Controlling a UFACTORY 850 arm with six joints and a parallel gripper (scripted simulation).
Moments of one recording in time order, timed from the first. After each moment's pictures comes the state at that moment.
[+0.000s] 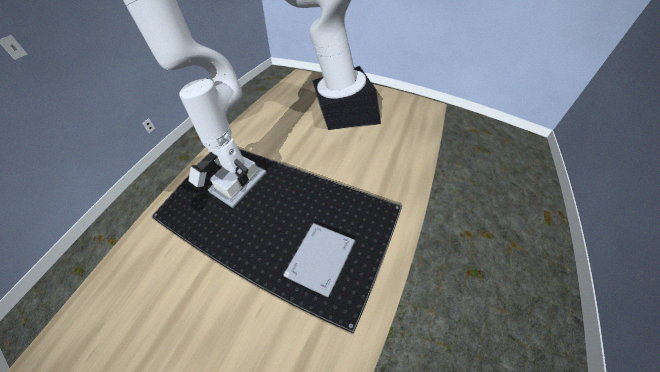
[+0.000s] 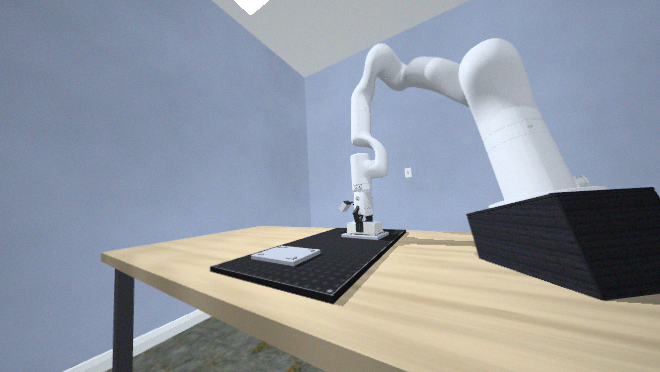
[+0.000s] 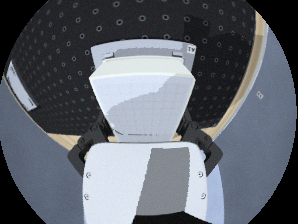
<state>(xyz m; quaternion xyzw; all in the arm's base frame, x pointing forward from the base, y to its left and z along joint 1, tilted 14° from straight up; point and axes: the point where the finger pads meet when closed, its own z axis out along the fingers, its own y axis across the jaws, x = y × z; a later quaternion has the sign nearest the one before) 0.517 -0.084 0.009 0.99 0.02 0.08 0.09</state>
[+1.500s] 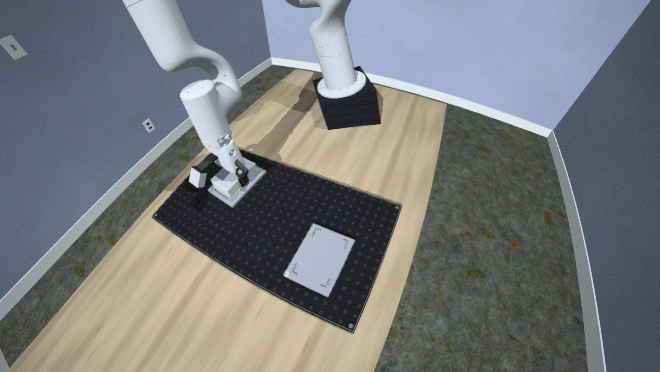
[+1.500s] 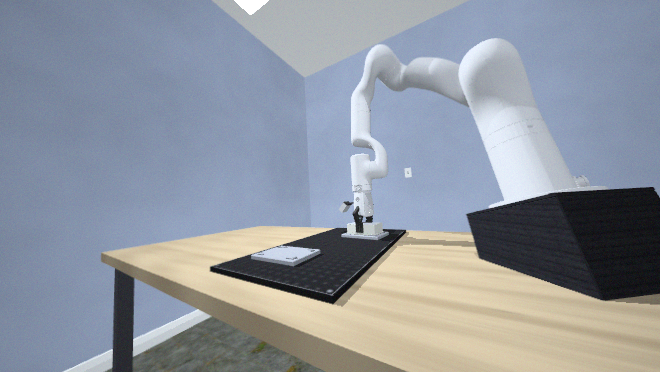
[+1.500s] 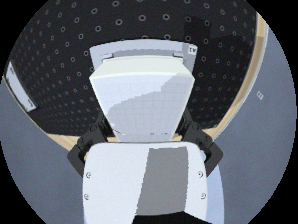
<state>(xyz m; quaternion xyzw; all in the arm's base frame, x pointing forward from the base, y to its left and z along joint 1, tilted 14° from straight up) 0.518 -0.084 0.007 0.99 0.02 0.08 0.09</state>
